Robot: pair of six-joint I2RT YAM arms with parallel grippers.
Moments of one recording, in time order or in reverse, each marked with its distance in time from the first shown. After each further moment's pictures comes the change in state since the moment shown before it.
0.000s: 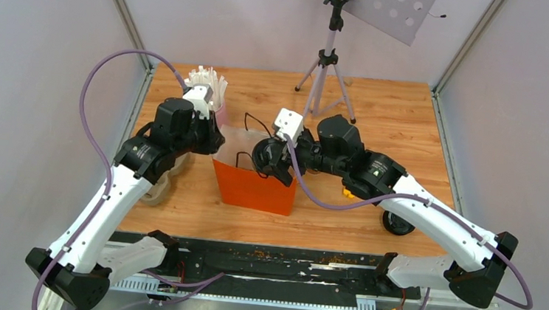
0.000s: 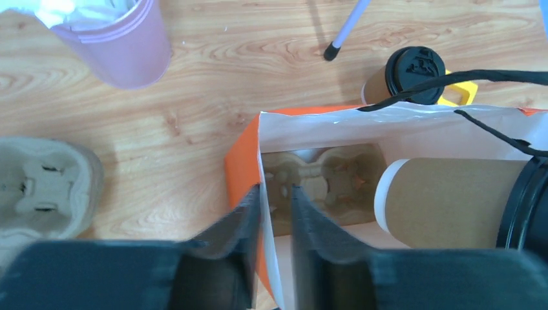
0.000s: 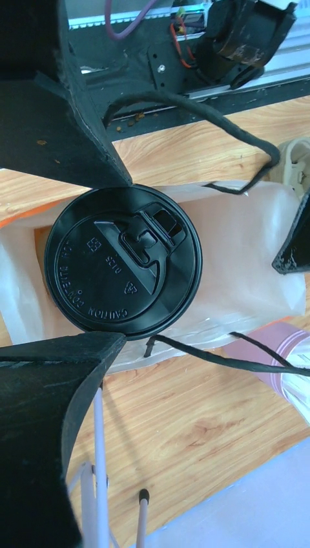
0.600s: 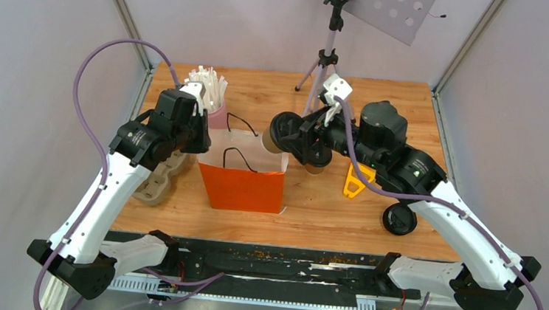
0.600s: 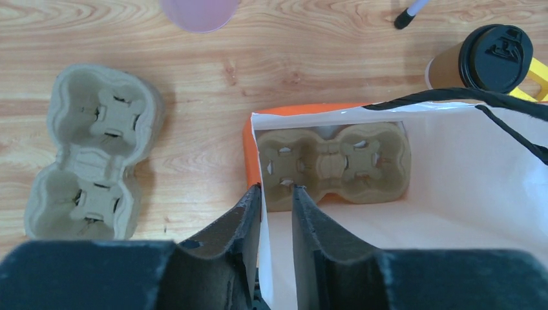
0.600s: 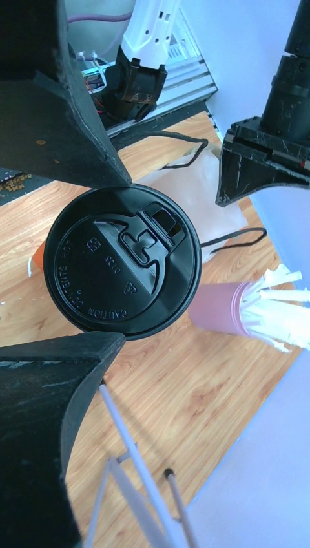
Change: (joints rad) left arm -0.002 0.091 0.206 -0.304 -0.154 -0.040; right arm -0.112 -0.104 0.140 -0.061 0.054 0.264
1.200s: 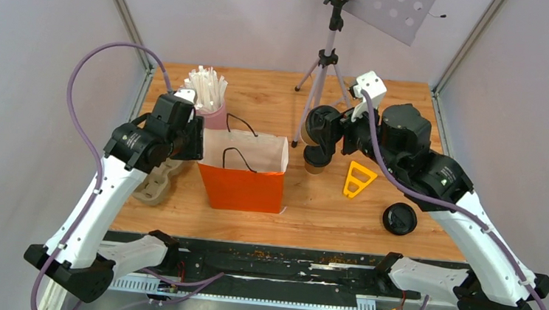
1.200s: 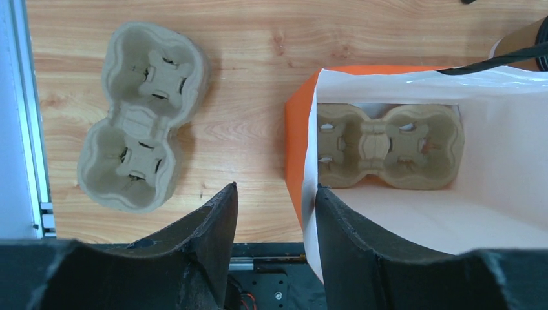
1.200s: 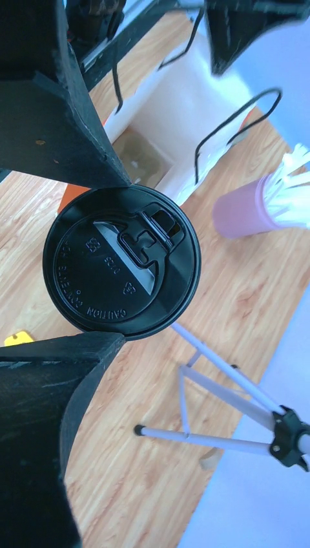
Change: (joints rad) left arm 0.000 -0.031 0.007 -0.128 -0.098 0.001; right arm -0.044 -0.045 0.044 -0.196 0.288 0.012
